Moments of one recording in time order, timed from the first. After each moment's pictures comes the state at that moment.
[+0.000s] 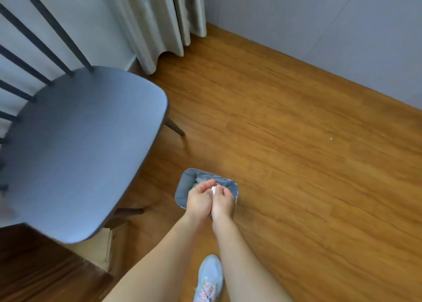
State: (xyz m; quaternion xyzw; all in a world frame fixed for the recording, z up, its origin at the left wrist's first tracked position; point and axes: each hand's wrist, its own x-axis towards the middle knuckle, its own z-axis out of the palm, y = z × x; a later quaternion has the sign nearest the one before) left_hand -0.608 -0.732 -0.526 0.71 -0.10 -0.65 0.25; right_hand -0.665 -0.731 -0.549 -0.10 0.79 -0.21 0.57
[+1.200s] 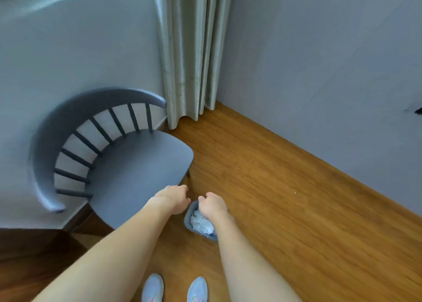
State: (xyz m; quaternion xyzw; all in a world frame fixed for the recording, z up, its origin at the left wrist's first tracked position) left_hand -0.465 -0.747 -0.224 0.68 -0.61 -0.38 -0.17; right_hand -0.606 -0.751 -0.243 -0.54 0.70 0.14 0.44
